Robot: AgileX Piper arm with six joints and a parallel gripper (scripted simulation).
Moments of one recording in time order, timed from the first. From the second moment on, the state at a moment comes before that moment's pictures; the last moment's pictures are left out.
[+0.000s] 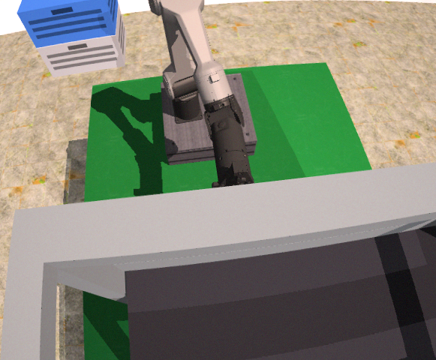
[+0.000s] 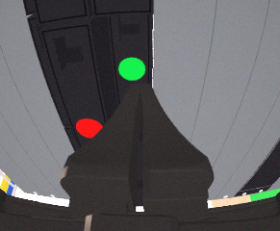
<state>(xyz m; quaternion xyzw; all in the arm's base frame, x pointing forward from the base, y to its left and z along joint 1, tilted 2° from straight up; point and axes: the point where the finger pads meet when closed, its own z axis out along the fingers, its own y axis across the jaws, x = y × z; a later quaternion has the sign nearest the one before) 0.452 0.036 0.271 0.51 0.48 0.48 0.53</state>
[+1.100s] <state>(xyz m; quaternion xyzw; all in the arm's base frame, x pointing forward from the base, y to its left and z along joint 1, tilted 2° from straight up) 0.369 0.018 0.271 0.51 0.48 0.48 0.54</state>
